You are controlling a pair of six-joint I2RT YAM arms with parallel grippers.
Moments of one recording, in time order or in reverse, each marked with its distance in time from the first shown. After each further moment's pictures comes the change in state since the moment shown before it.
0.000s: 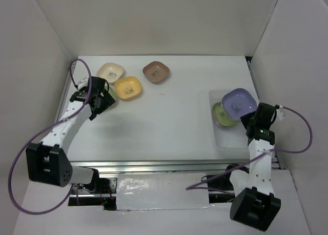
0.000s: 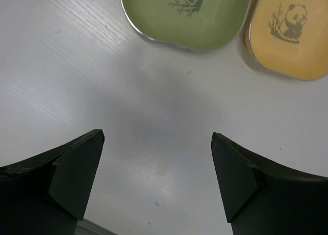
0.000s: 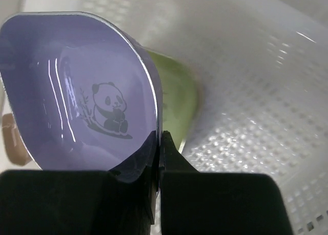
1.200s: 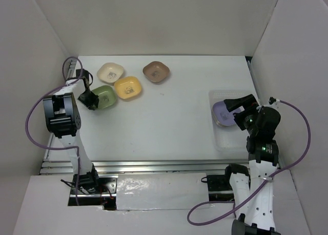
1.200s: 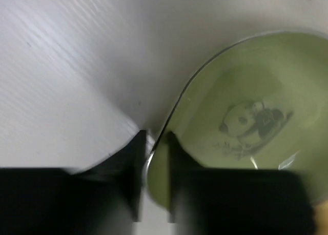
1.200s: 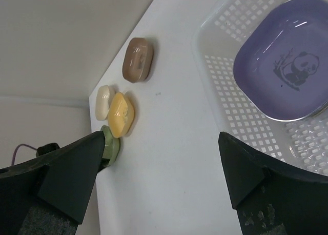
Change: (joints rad) left arm 0.367 0.737 0.377 0.063 0.217 0.099; right arm 0.077 -0.232 0.114 -0.071 -0.351 0.088
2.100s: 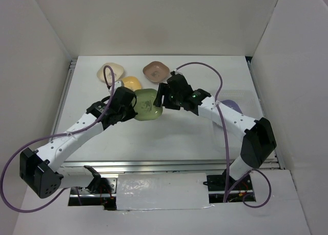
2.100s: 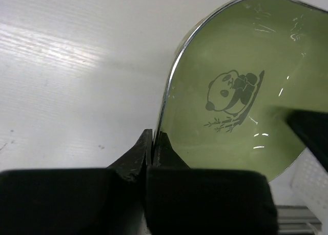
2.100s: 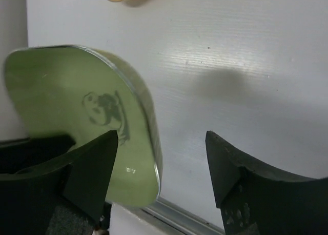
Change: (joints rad) left arm -0.797 -0.788 -0.368 -0.026 -0.195 -0.139; right arm 0.954 0.982 0.541 0.103 0.309 -0.121
